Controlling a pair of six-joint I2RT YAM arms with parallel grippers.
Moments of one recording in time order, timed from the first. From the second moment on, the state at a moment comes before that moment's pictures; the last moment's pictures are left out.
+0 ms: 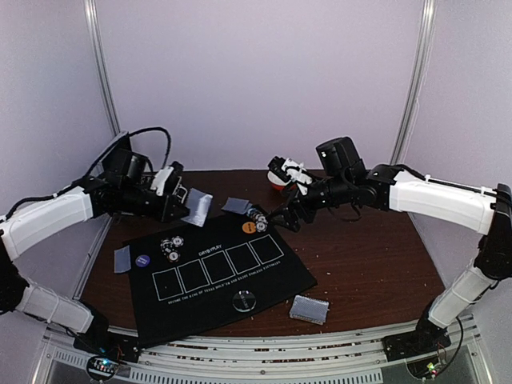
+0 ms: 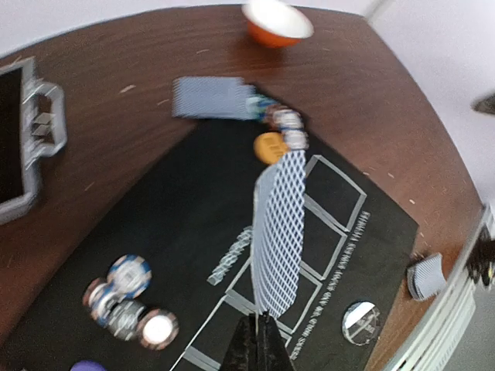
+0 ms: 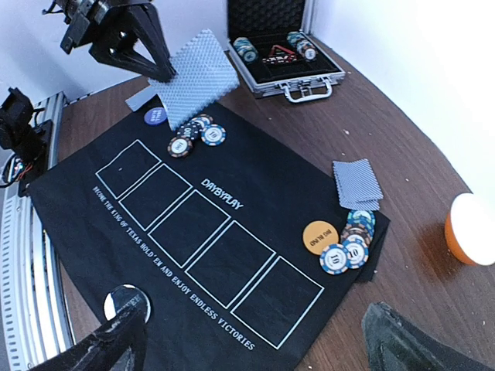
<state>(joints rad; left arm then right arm) -0.48 1.30 1.02 -0.46 0.38 -0.10 0.78 1.55 1.29 -0.33 -0.31 -0.23</state>
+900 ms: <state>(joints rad) 0.25 1.20 0.88 -0.91 0.11 -0.34 0.56 1.55 1.10 -0.13 -0.58 -0.21</state>
